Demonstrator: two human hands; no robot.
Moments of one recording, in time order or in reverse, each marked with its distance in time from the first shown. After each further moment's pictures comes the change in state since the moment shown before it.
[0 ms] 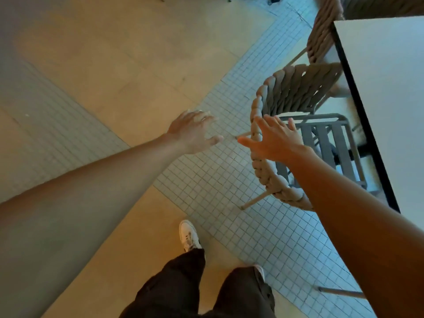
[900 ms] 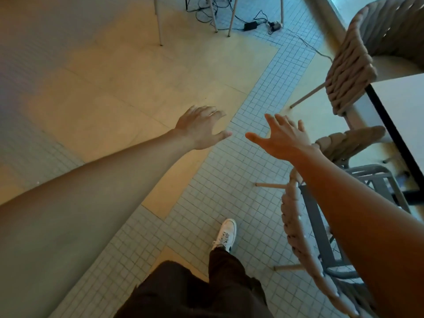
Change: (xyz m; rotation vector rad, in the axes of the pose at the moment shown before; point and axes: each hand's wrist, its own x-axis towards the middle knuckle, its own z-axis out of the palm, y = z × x) left_hand 0.285 -0.187 -0.129 0.084 0.059 0.096; right_hand 0.312 -0.006 -0.113 0.208 0.039 0.165
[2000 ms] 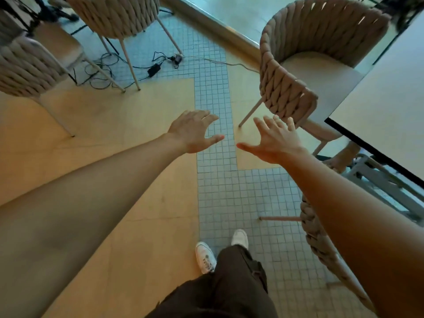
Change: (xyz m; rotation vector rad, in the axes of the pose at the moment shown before) left_hand 0.412 -0.049 -0.095 0.146 -0.058 0.597; right_hand 0.241 0.069 -0.105 -0.015 0.136 0.503
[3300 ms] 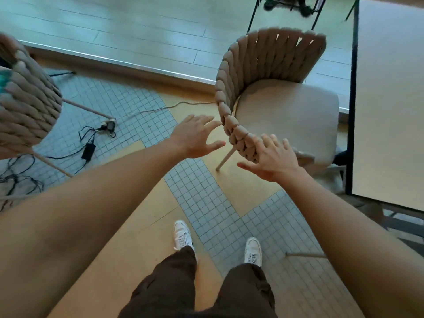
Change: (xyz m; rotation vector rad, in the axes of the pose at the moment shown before) left_hand 0.442 -0.107 -0.081 0.100 -0.047 0.601; right_hand 0.302 0.075 -0.058 0.189 -0.095 0.506
